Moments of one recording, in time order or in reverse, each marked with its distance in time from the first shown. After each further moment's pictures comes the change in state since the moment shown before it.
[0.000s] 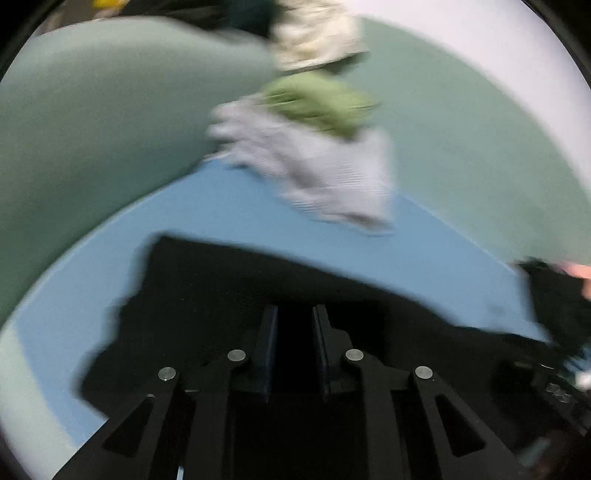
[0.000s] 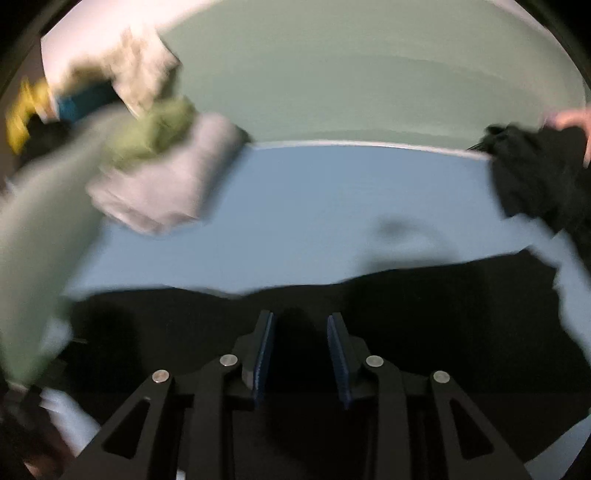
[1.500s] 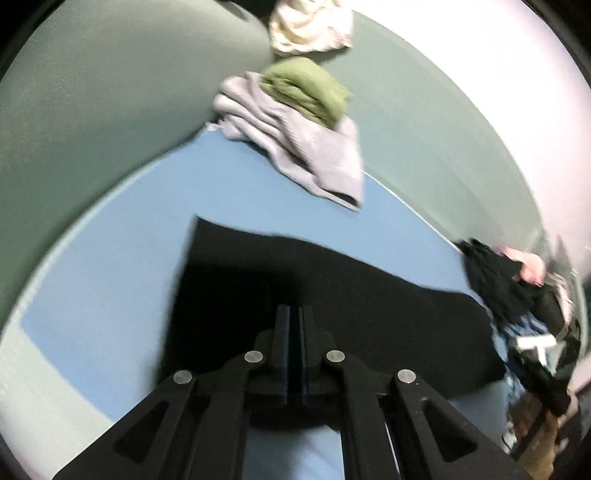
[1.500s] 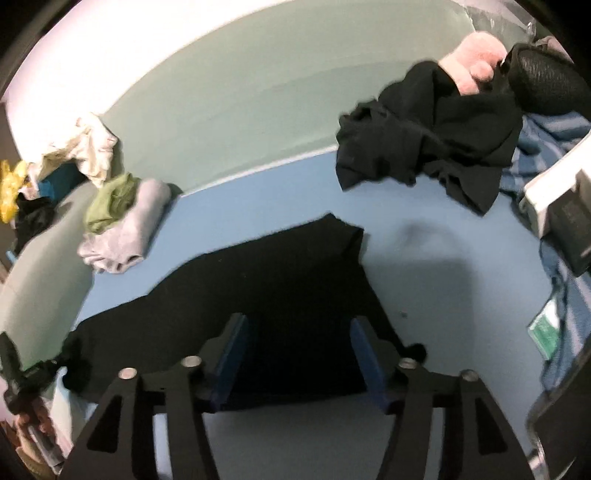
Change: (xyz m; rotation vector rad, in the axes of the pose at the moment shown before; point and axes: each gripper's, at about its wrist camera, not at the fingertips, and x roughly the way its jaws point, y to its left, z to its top) left arm -0.040 0.112 -0.007 -0.116 0.148 -0.136; right arm -0.125 -0.161 -0.060 0.206 -0.063 -0.164
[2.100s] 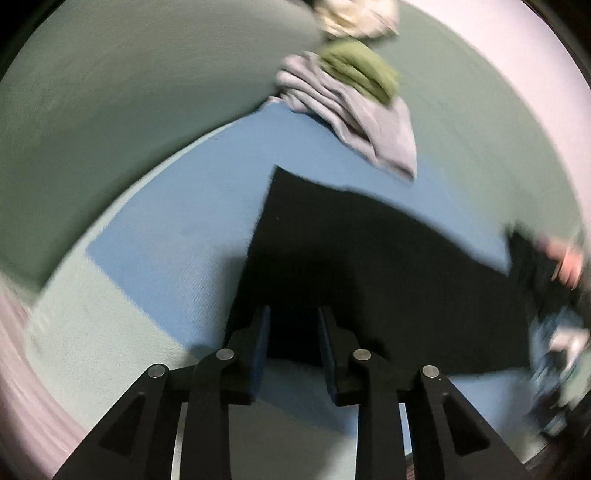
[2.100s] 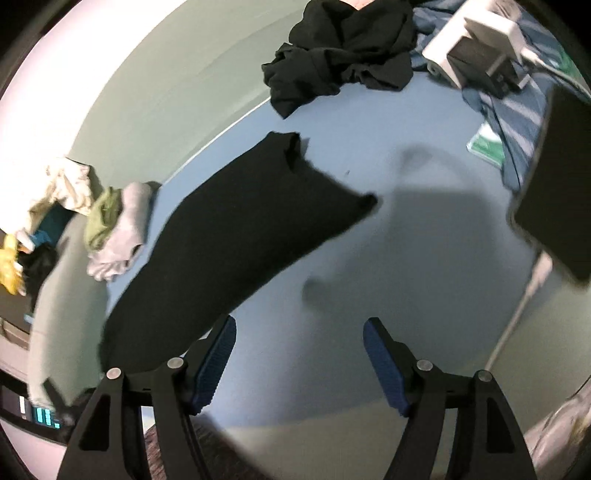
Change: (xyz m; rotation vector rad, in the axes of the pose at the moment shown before) left arm -0.019 -0.008 -0.051 0.120 0.058 0.180; right arm -0.063 -0.029 -0.071 0.326 0.126 0.110
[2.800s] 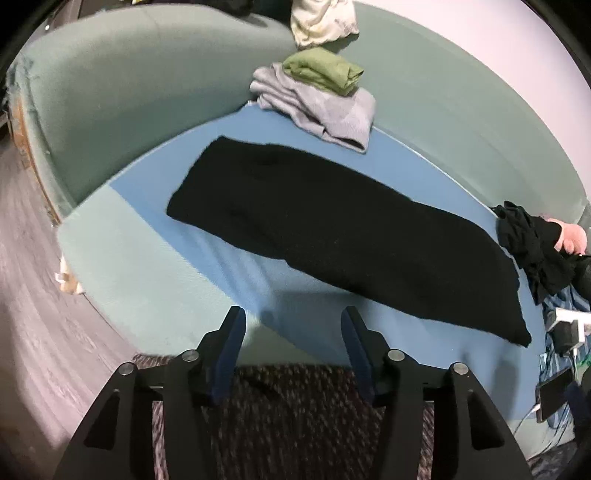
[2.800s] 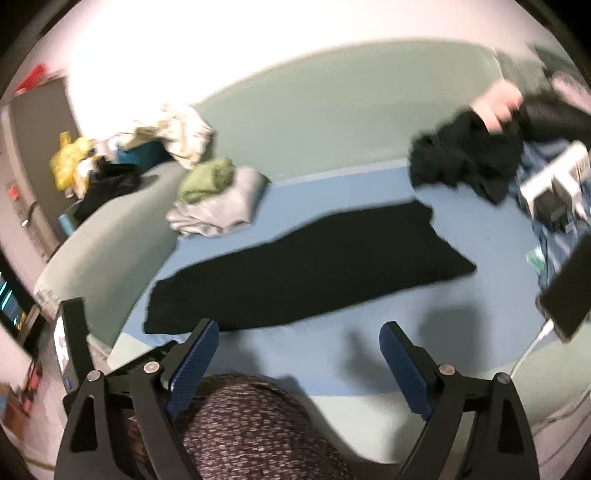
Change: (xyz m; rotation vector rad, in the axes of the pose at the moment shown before) left arm -0.082 -0.110 -0.070 -0.138 -0.071 0.056; right arm -0.076 0.129 -0.083 -0.489 -0.224 0.089
